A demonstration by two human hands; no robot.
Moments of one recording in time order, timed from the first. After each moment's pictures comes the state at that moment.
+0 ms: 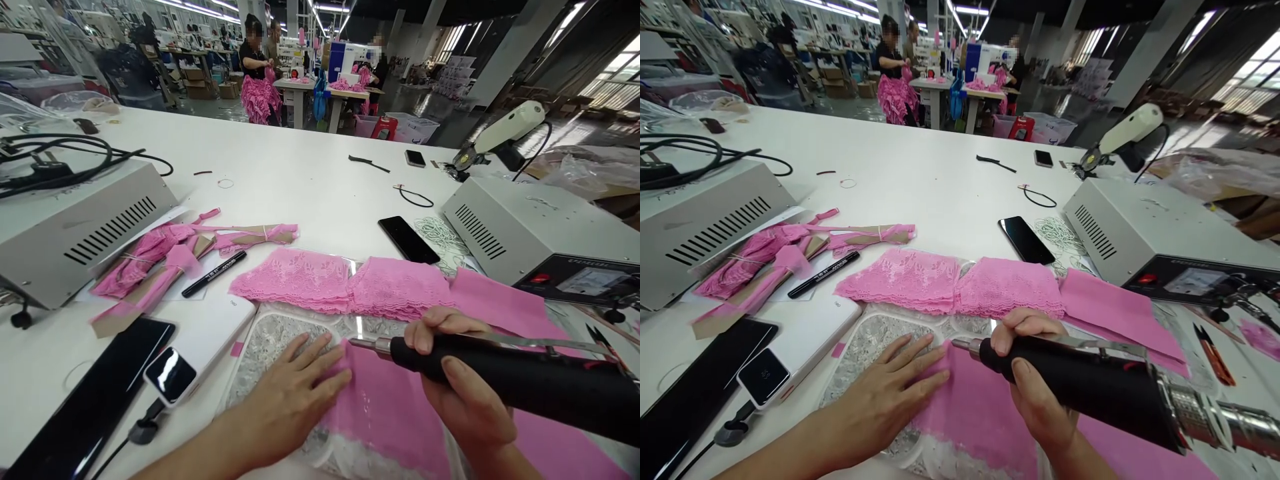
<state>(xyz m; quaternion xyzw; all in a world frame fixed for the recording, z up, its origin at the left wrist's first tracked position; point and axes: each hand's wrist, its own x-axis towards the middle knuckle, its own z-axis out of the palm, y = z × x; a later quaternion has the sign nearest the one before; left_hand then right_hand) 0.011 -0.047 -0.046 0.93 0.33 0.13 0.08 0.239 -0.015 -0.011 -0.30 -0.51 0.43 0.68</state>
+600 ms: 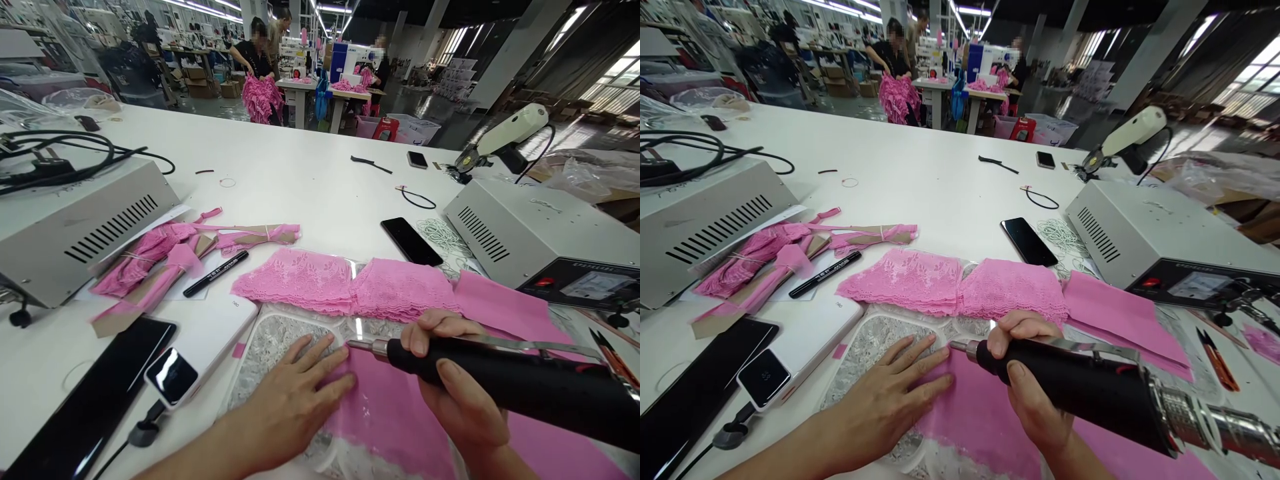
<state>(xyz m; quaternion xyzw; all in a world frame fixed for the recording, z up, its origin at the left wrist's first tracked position) 0.011 -0.045 -0.043 0.93 0.33 0.15 0.09 0.232 -0.014 -0.013 -0.31 -0.53 0.42 0.67</state>
